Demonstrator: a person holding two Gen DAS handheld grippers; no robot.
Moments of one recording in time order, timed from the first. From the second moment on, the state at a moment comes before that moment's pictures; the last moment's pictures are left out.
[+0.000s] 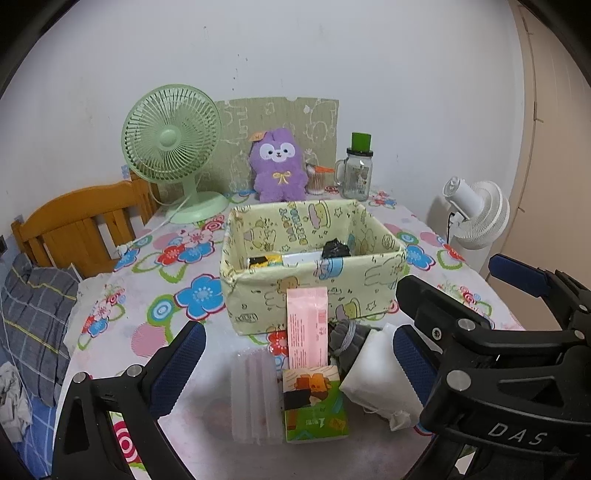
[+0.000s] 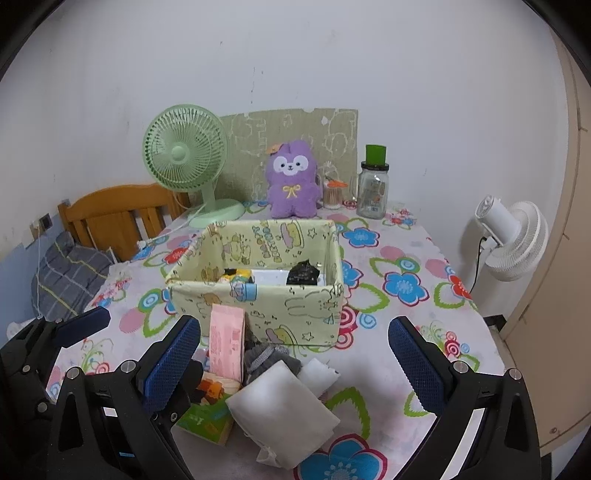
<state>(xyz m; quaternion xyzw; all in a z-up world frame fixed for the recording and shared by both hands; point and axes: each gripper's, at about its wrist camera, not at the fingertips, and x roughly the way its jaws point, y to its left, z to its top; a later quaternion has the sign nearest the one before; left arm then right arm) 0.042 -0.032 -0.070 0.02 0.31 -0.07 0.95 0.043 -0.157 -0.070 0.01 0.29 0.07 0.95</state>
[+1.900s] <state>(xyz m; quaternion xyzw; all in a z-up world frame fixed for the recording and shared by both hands) 0.055 -0.037 -0.163 0.04 0.41 -0.07 0.91 0.072 -0.148 -0.182 0.04 0.43 0.09 0.90</state>
